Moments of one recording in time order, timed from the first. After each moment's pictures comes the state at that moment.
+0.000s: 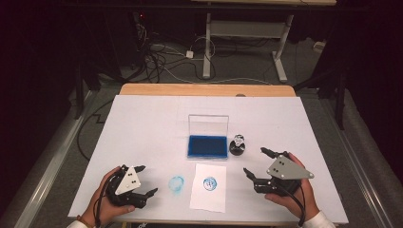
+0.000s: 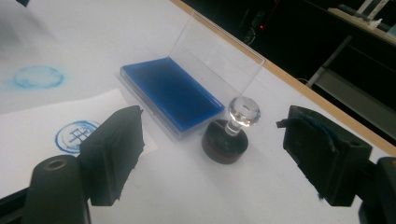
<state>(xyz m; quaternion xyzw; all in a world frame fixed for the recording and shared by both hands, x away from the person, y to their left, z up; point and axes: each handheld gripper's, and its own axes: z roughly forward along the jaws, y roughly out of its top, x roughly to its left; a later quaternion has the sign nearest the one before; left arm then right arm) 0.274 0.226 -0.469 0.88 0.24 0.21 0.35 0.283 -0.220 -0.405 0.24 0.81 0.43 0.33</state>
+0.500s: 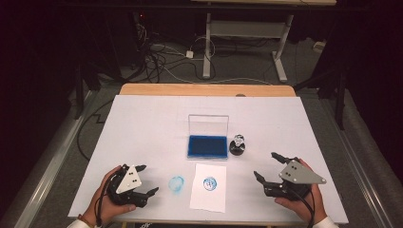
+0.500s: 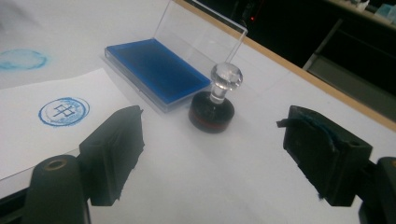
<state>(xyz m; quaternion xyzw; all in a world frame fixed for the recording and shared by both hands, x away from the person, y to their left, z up) 0.277 0.224 -0.468 0.88 0.24 0.21 0.35 0.279 -0.250 -0.423 0.28 0.79 0.44 0.32</state>
